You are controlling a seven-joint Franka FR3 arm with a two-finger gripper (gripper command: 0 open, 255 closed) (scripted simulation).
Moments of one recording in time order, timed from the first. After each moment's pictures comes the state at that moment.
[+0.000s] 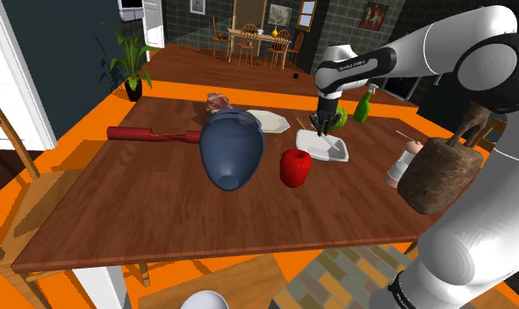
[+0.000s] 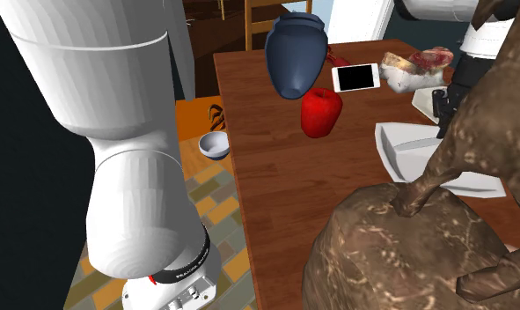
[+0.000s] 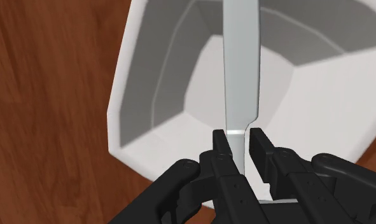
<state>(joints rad) -0.40 0.15 0.01 -1.89 -0.20 2.01 0.22</state>
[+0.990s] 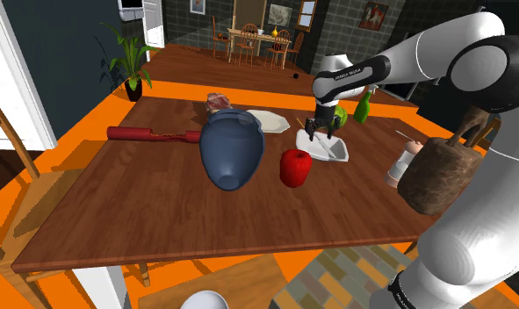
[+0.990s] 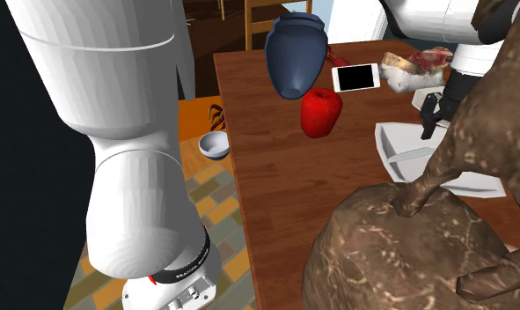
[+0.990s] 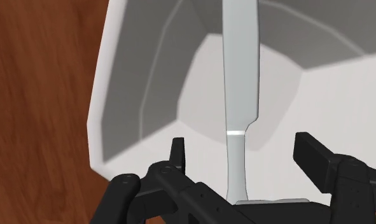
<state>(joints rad) -0.40 0.18 0.01 -1.93 -0.20 2.08 0.24</state>
